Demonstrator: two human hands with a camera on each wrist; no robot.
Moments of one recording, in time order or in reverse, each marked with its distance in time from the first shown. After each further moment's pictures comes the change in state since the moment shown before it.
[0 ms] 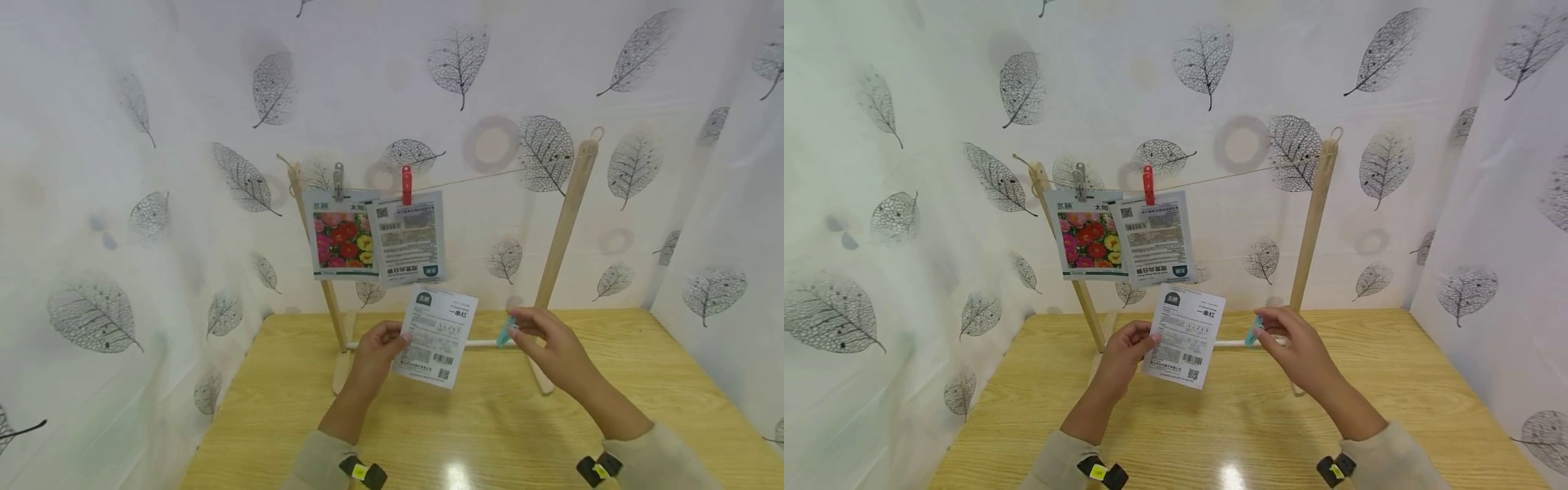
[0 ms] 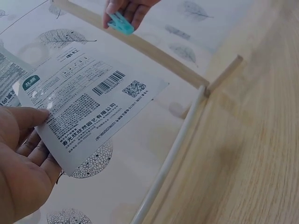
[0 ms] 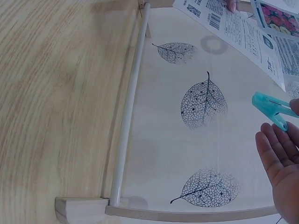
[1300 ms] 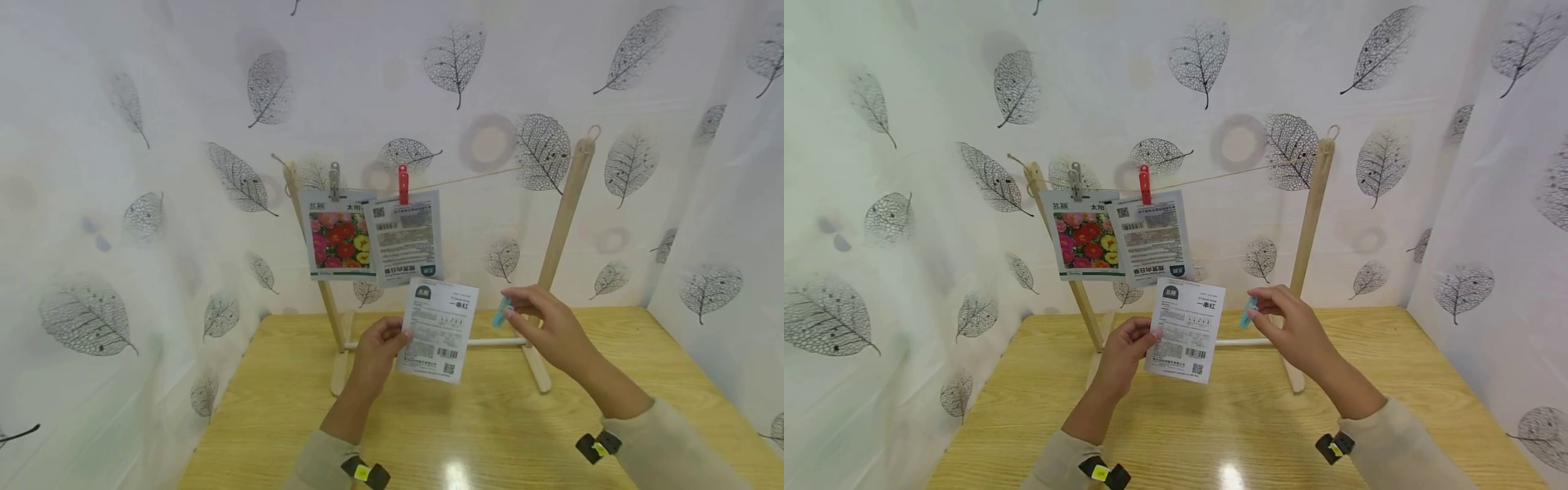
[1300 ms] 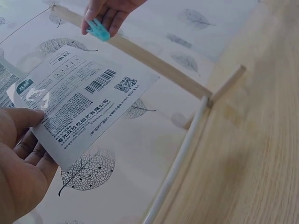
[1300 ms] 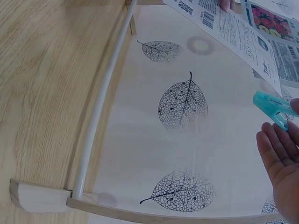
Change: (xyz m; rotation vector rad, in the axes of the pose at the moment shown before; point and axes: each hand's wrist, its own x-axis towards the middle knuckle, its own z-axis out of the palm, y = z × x) left_hand 0.001 0.007 0.008 -0.032 0.004 0.049; right_hand 0.027 -0.017 -0.015 -0.076 0.028 -0.066
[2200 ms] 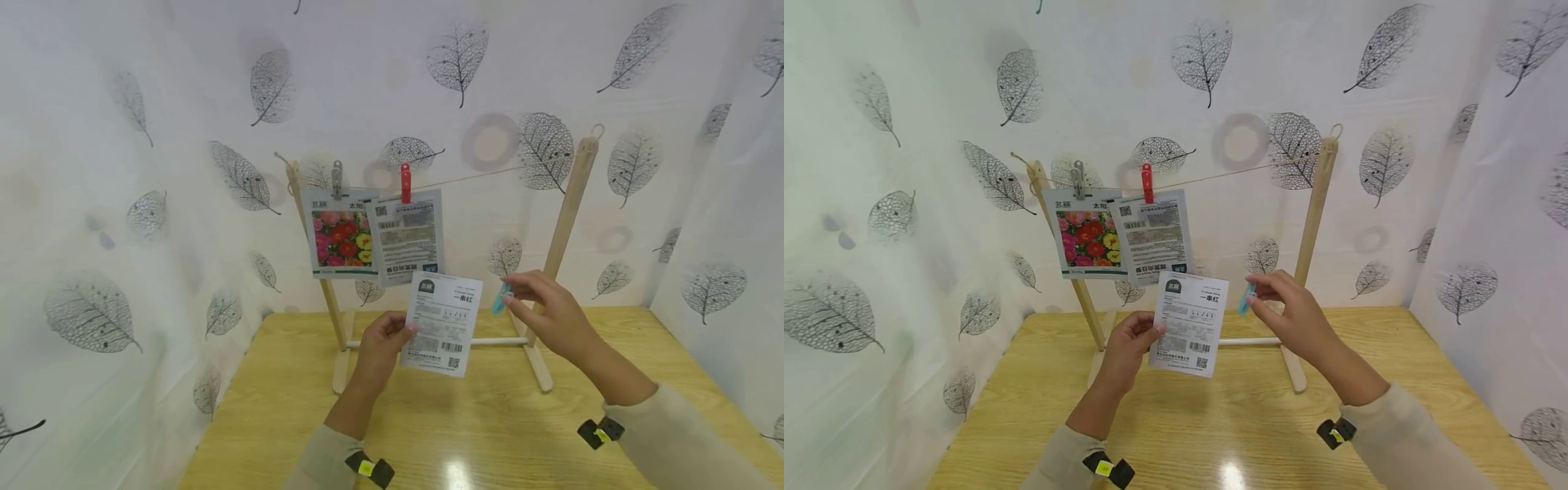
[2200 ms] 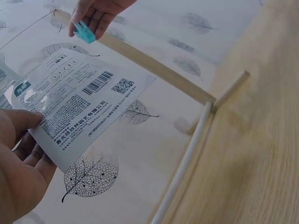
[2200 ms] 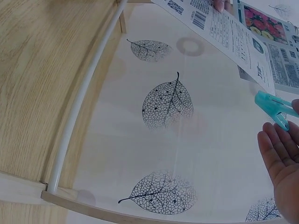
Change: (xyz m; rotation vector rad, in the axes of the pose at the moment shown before) left_hand 0.002 0.006 0.004 -0.048 -0.001 0.034; right_hand 0.018 -0.015 -0.009 0.014 0.004 -0.066
